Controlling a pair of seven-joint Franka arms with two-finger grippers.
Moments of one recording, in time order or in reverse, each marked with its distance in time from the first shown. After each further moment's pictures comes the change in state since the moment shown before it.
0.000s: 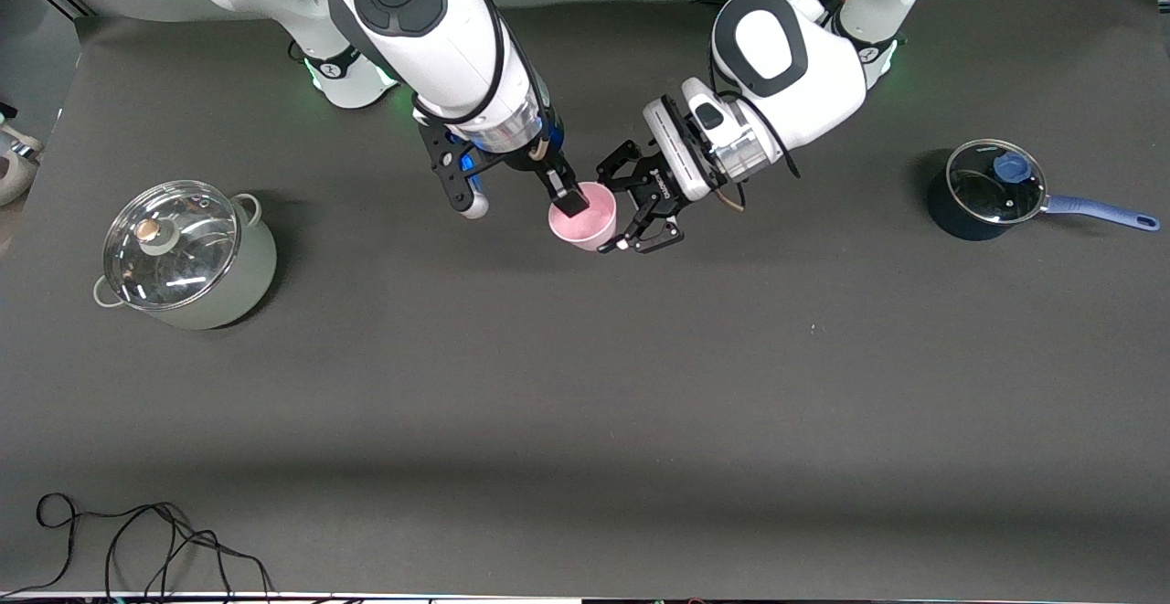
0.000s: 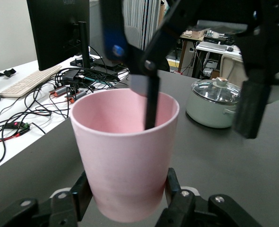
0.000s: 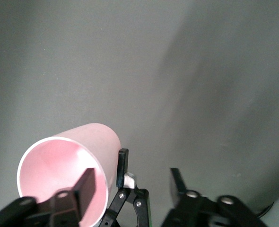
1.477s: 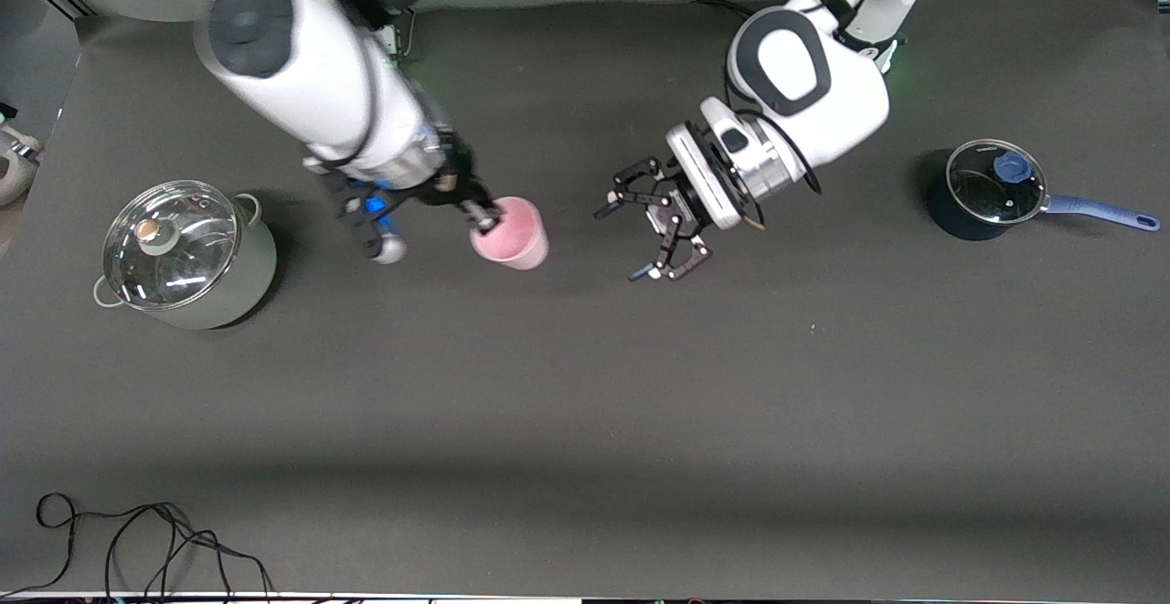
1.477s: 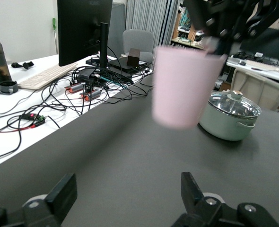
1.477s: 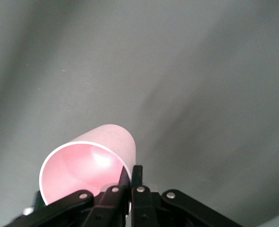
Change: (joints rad) left arm 0.028 0.032 0.061 0.023 0.000 -0.063 -0.064; right arm -0.157 -0.049 -0.034 0.022 0.000 -0.145 -0.412
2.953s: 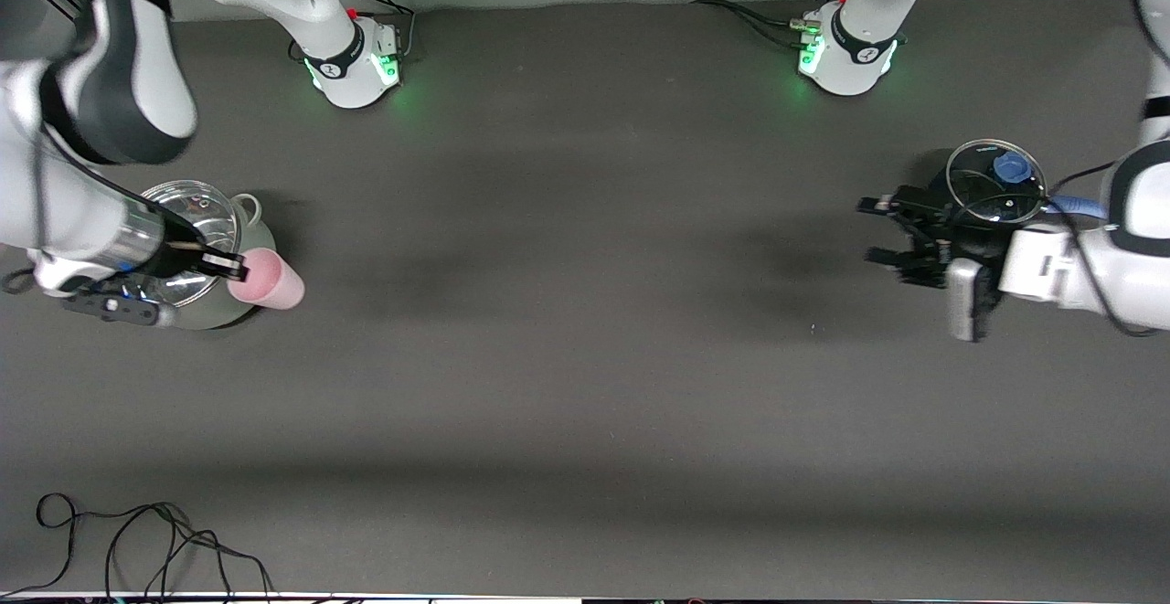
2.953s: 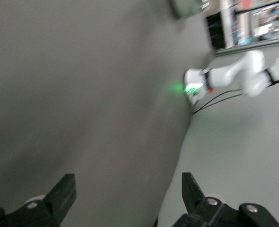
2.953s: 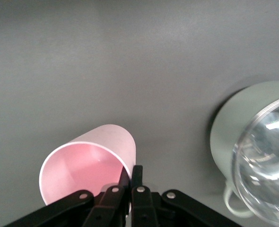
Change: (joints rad) left arm 0.238 0.088 0.507 0.379 1.179 -1.505 -1.221; right arm -0.043 -0.253 -0.445 -0.747 -0.160 0.400 -1.209
